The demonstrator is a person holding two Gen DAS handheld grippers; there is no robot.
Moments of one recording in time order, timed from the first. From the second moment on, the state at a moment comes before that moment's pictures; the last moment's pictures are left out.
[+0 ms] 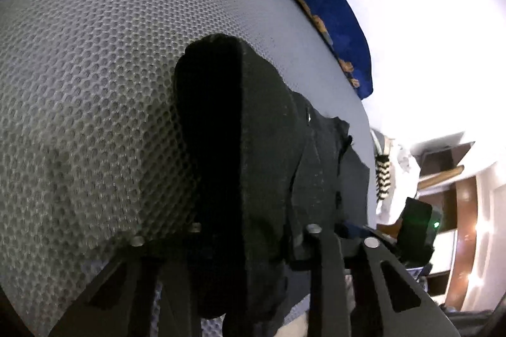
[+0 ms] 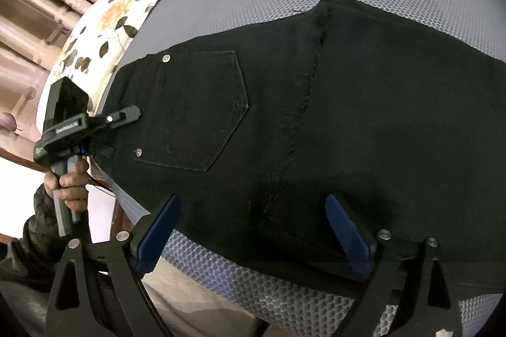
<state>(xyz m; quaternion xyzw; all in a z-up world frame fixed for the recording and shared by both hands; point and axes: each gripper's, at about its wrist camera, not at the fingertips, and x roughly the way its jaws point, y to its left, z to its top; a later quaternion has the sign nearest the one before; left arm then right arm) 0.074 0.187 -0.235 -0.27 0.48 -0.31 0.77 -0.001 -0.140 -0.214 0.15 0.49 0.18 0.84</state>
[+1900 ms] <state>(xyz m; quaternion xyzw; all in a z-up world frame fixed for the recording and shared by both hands) -0.002 -0.146 -0.151 0.02 0.41 -0.37 0.83 -0.044 -0.413 -0.205 0.36 0.38 0.14 0.84</state>
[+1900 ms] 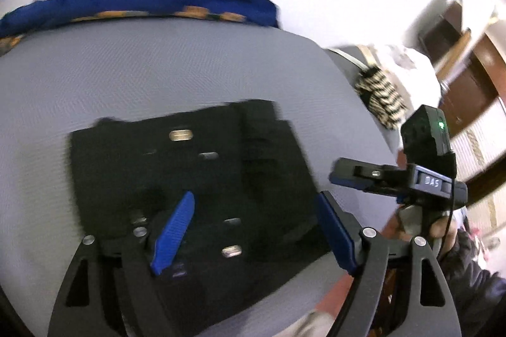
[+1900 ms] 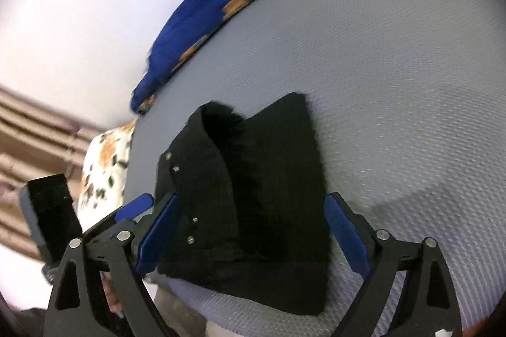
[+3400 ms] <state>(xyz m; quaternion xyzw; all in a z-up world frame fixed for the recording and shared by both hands) 0.032 -0.139 -0.169 0.00 0.41 -0.37 0.84 -0.029 -0.438 -0.229 0.42 0.35 0.05 0.83</state>
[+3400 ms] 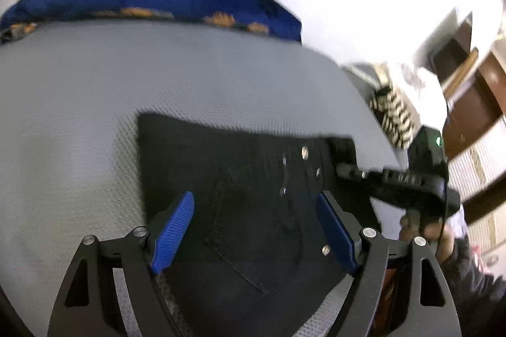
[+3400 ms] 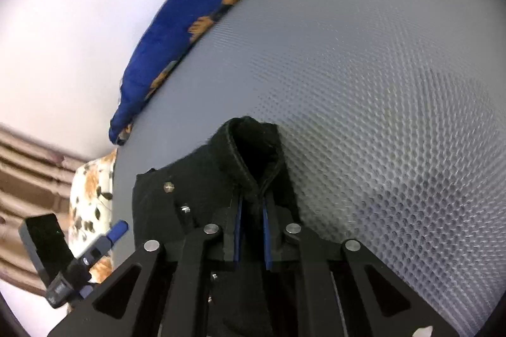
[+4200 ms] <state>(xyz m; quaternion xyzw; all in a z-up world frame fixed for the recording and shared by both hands) -0.008 -0.146 -0.204 0.12 0.42 -0.33 0.84 -0.089 -0.400 -0.211 0.32 0.41 0.03 0.86</state>
